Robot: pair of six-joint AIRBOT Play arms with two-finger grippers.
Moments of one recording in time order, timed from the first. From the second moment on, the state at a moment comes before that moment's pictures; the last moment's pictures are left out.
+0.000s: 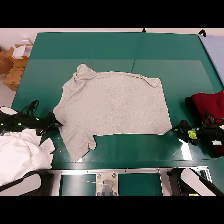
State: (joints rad) left arm 0.36 -1.28 0.58 0.85 -1.06 -1.33; right arm -0.67 -1.01 0.43 -1.01 1.07 1.40
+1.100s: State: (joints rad) left arm 0.36 -0.94 1.25 0.56 -1.21 -1.18; right arm -0.59 -0.95 1.10 -0.69 1.22 1.32
